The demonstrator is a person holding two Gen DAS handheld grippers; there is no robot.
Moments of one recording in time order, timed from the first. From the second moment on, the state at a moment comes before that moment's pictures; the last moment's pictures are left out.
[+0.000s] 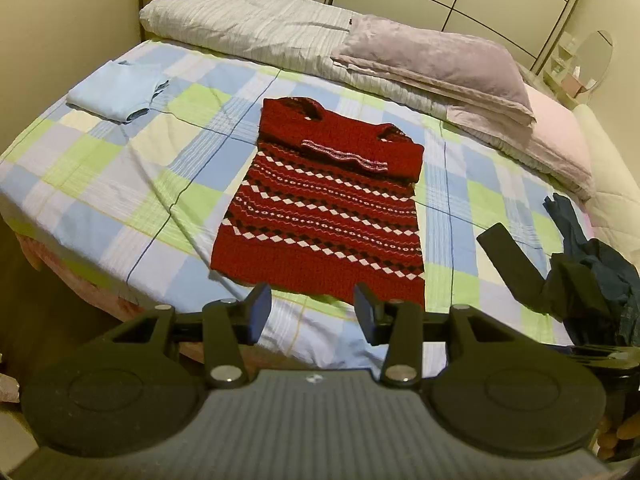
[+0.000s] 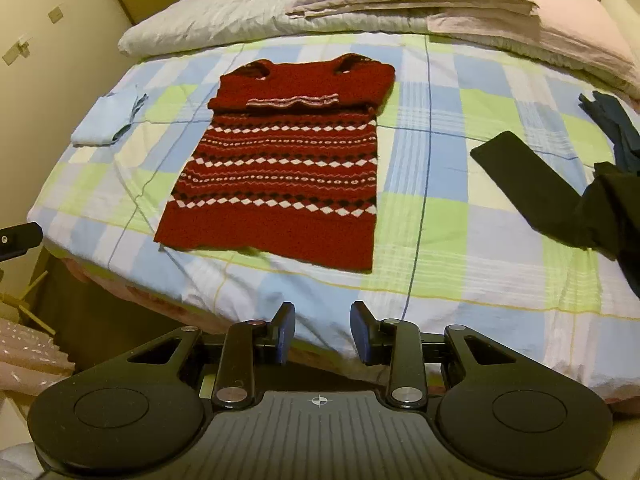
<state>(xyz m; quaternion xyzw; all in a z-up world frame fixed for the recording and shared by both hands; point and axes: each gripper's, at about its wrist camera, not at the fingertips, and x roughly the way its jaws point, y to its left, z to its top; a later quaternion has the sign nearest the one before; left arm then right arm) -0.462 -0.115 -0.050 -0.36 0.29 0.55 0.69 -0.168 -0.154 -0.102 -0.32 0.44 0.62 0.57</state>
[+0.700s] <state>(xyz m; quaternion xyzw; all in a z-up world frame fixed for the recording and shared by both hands) -0.457 -0.125 -0.060 -0.34 0.35 0.56 0.67 -0.182 -0.162 -0.105 -0.35 0.44 0.61 0.57</state>
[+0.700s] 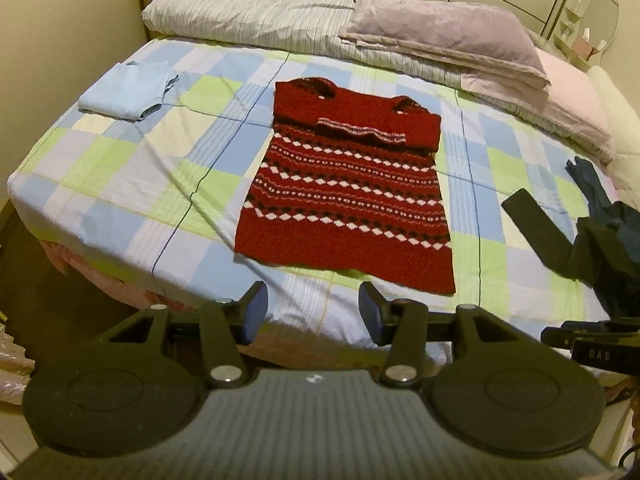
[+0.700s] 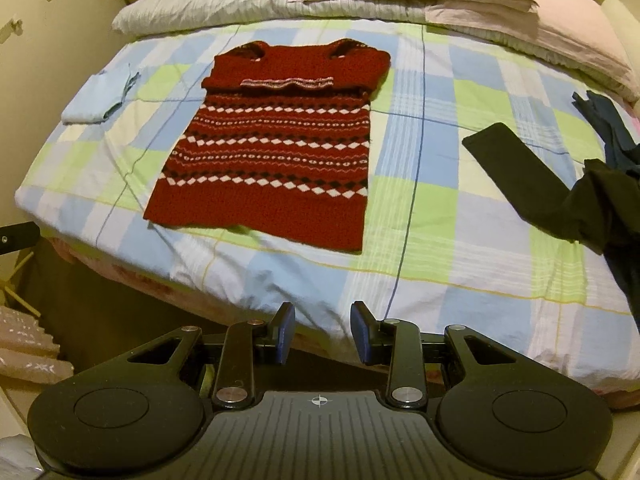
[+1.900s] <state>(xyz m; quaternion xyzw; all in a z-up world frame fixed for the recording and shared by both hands) -0.464 -0.143 -0.063 -0.35 0.36 0.57 0.66 -0.202 -0.168 -0.106 -0.36 0.41 0.63 0.55</state>
